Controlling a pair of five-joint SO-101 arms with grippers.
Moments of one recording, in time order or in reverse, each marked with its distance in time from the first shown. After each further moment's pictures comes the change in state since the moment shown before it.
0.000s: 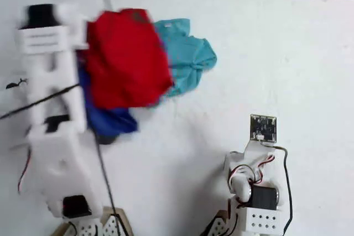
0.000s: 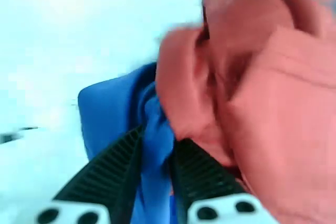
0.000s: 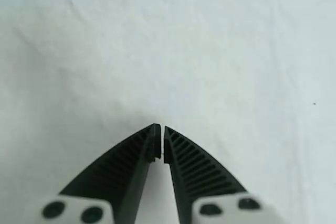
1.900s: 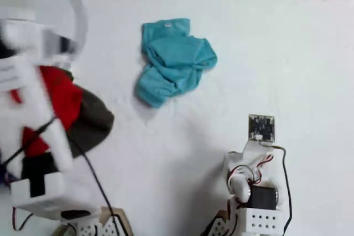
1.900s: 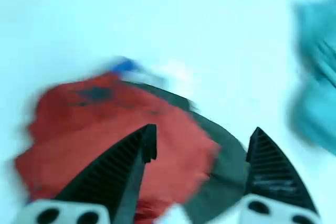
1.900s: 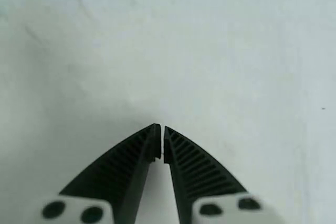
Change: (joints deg) left arm 0.1 -27.7 26.8 0.0 -10.4; right arm -2.2 0.0 0.0 0.0 0.0
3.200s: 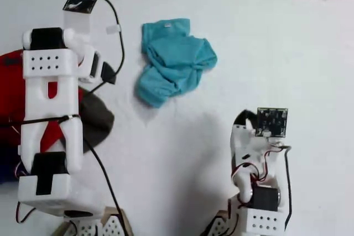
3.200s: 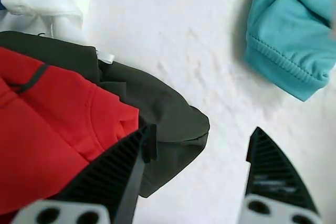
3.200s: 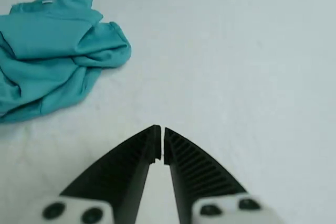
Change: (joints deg) left arm 6.4 0.0 21.5 -6.6 5.6; right arm 2.7 -0.3 -4.0 -28.7 4.7
